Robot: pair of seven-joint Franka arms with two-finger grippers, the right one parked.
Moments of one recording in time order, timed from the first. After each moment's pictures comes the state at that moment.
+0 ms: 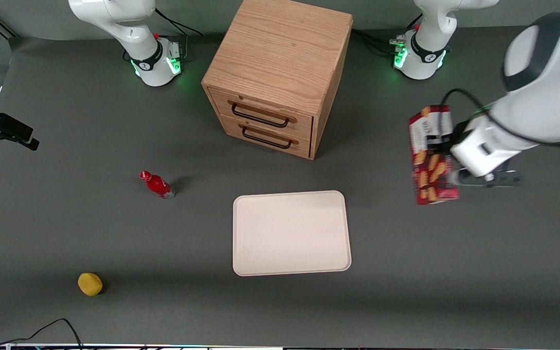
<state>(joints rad) -0.04 0.25 -0.28 -1.46 -0.13 1.55 -0.32</state>
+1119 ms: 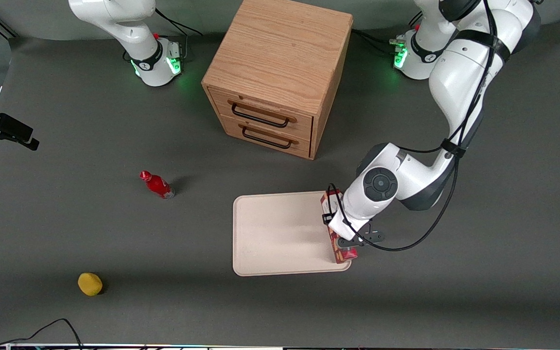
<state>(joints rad) -0.08 0.80 -0.53 -1.45 0.35 2.23 -0.81</state>
